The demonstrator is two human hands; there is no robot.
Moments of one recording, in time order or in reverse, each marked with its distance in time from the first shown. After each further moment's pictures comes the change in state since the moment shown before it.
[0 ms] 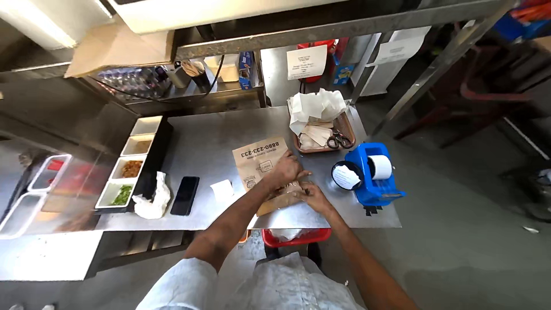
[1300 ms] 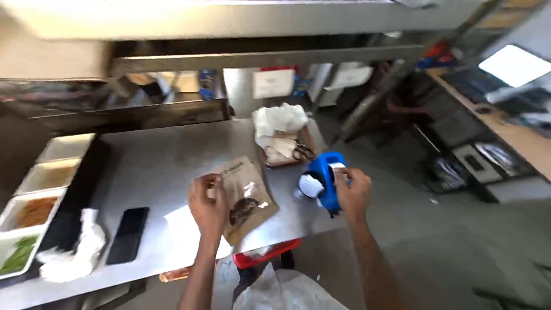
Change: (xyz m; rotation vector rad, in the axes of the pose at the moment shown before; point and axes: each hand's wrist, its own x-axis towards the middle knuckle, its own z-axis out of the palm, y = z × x) left_hand -0.116 0.036 -0.054 -0.552 0.911 -0.717; right_hand -0.046 -0.100 -0.154 -0.620 0.812 0.139
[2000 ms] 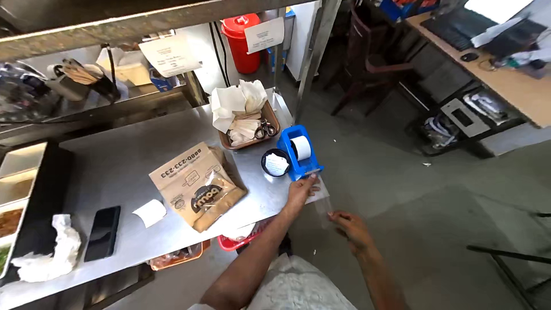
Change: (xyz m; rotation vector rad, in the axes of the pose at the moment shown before) left_hand -0.161 0.109 0.279 -0.839 -0.934 -0.502; right_hand -0.143 0.143 -0.093 0.579 -0.427 0.930
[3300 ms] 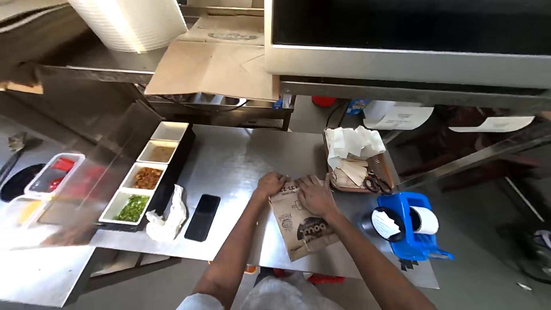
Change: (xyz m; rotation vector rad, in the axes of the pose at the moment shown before) left_hand -0.101 0.187 -0.410 0.906 0.391 -0.183; right_hand 0.070 -0.154 0.440 -1.473 -0.280 -1.181
